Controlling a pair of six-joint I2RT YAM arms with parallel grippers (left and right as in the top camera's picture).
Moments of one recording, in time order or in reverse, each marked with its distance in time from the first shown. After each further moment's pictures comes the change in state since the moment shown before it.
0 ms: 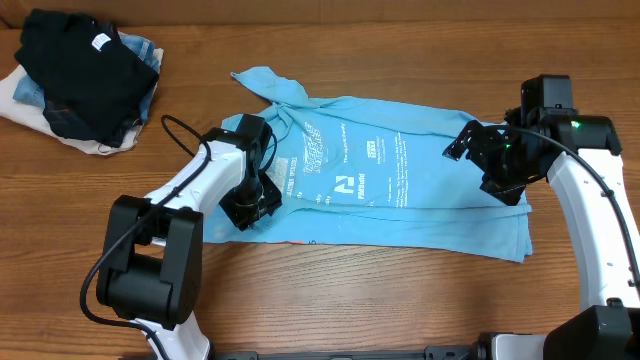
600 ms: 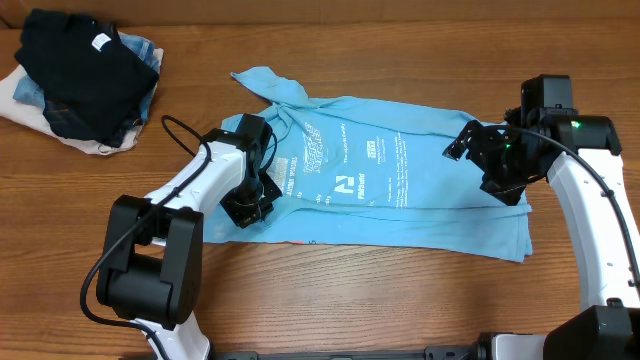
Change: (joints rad) left arm 0.000 0.000 -0.003 0.024 0.001 -0.003; right arm 0.000 0.000 0.000 0.000 0.000 0.000
